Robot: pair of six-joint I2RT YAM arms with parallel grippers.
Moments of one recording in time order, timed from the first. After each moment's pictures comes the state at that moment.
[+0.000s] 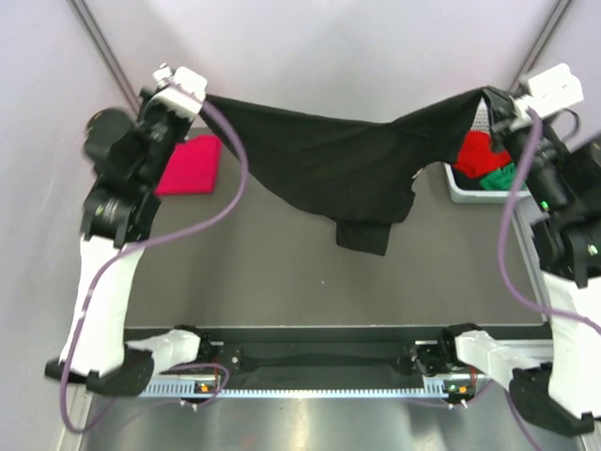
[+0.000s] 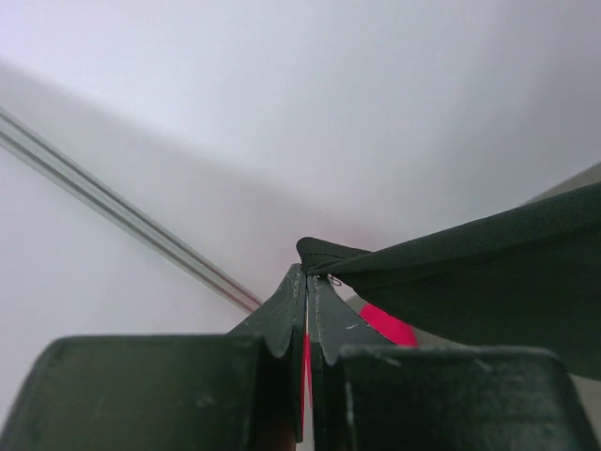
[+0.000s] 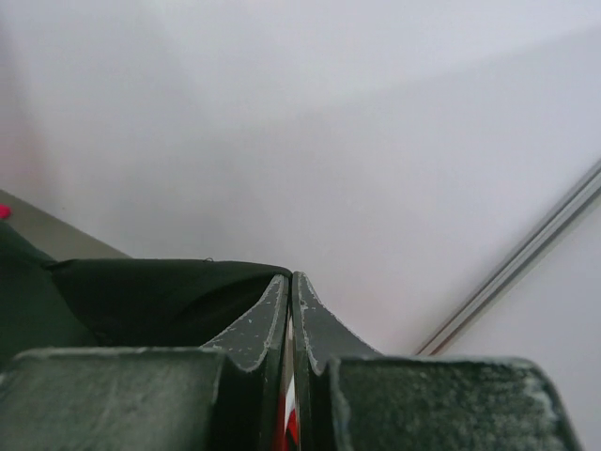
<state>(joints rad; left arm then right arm) -0.27 1.22 1.75 -0.42 -0.06 0.60 0.20 1.04 1.73 -0.44 -0.14 -0.41</state>
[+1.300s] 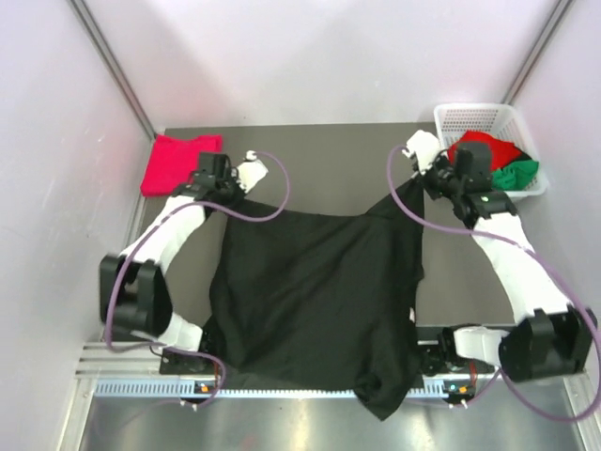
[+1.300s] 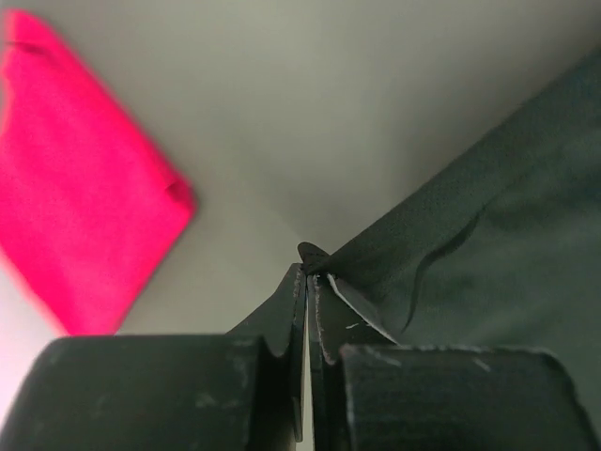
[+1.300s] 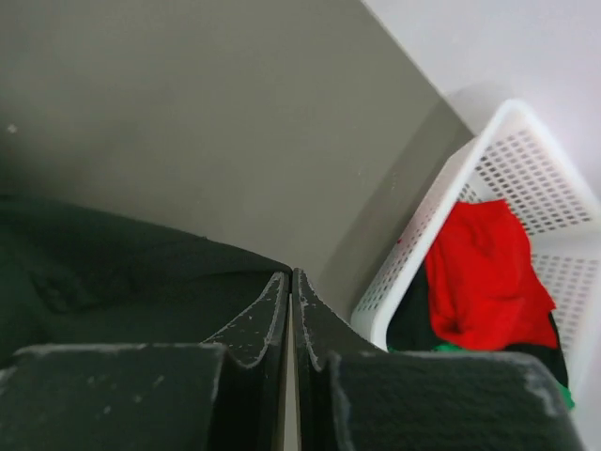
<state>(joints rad) -0.19 1.45 1.14 -0.48 0.09 0.71 0.13 1.18 1.10 -0.39 -0.24 -0.64</state>
